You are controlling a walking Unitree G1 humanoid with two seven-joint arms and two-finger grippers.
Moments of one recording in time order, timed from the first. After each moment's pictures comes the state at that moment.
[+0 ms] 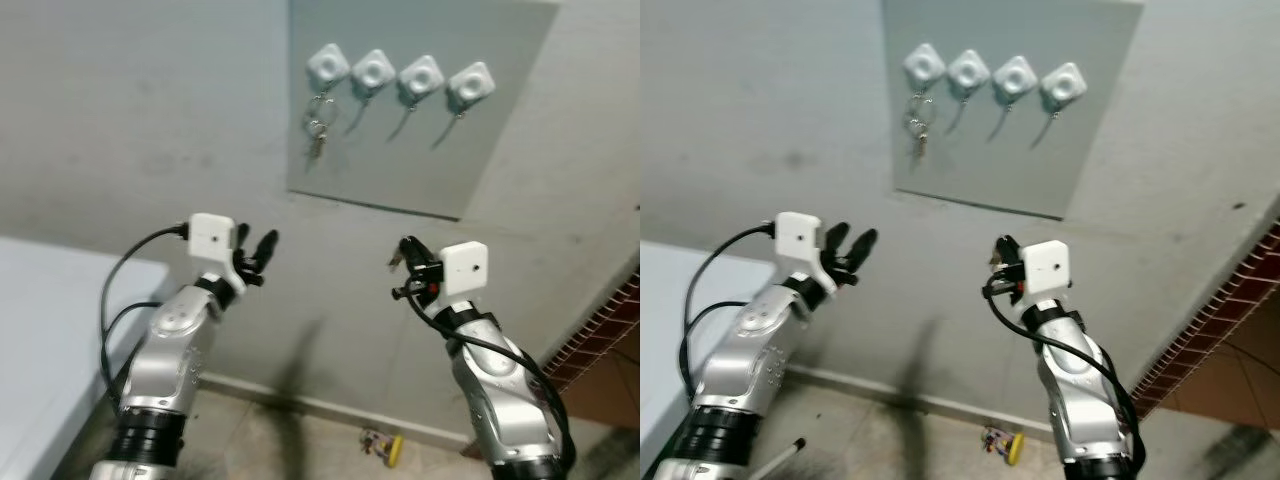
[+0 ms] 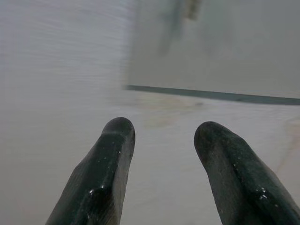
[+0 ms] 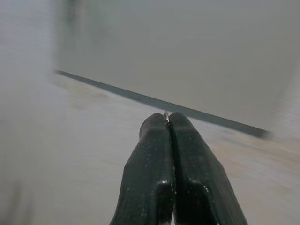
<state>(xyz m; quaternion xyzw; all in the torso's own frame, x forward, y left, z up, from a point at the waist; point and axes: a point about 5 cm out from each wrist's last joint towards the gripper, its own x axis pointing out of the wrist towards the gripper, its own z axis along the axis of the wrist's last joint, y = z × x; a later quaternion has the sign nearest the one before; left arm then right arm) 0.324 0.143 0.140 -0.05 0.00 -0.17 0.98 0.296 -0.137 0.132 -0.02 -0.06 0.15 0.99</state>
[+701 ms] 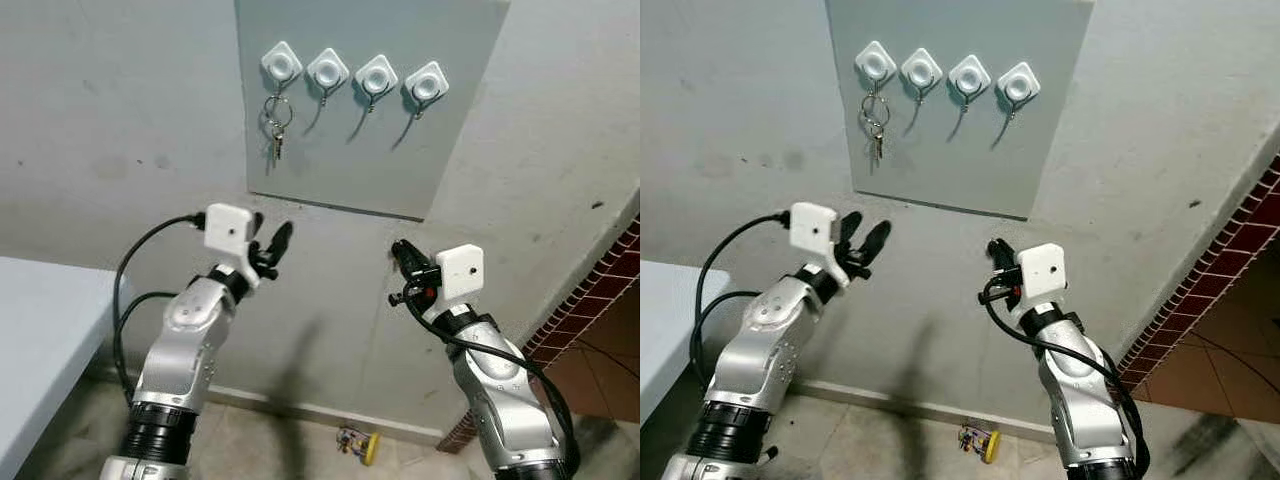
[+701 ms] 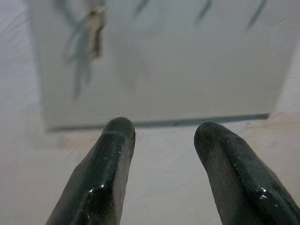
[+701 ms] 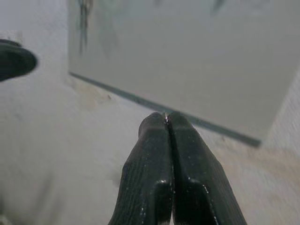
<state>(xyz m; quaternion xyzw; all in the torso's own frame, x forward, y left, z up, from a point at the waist) 0.325 0.112 0.165 -0.01 -0.04 -0.23 0.97 0.294 -0.130 0.141 -0.02 -0.07 0.20 0.98</state>
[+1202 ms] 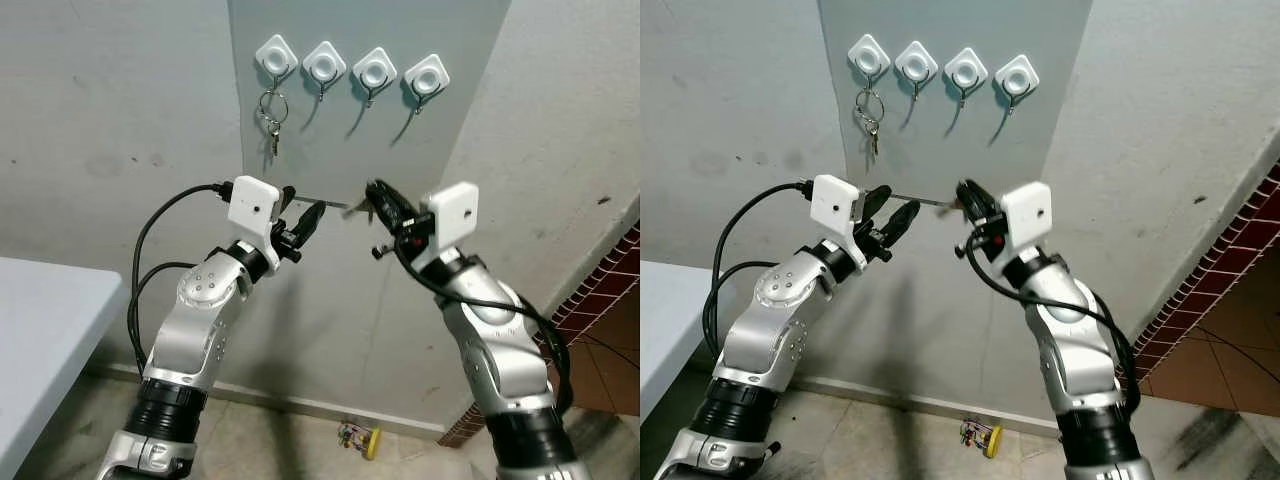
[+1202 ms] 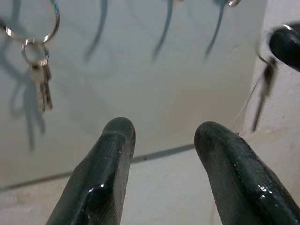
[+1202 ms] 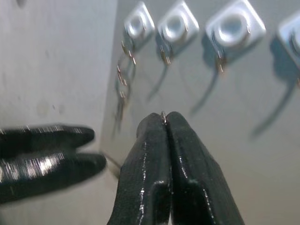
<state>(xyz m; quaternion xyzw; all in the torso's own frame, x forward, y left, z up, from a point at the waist) 0.331 0.095 0.193 0.01 -0.08 -0.29 0.95 0.320 -0.101 0.213 0.00 -0.18 0.29 0.94</state>
